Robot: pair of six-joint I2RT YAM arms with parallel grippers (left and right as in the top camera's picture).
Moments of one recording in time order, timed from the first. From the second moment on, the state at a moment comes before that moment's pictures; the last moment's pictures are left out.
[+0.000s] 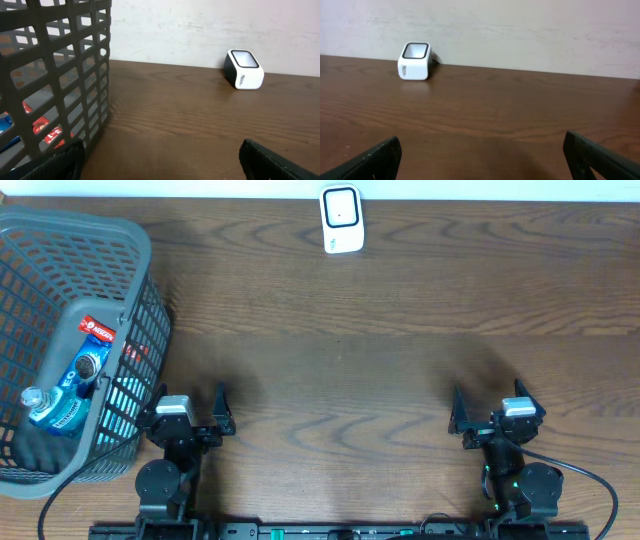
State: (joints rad) left arm -0.05 0.01 0.02 -0.12 -0.03 -0.09; right arm 0.00 0.01 0.01 -0.07 -0.09 -0.04
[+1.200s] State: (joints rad) left arm -0.05 0.29 0.66 -0.54 0.11 -0.19; right arm 0.00 0.01 0.01 -0.07 -0.09 -0.04
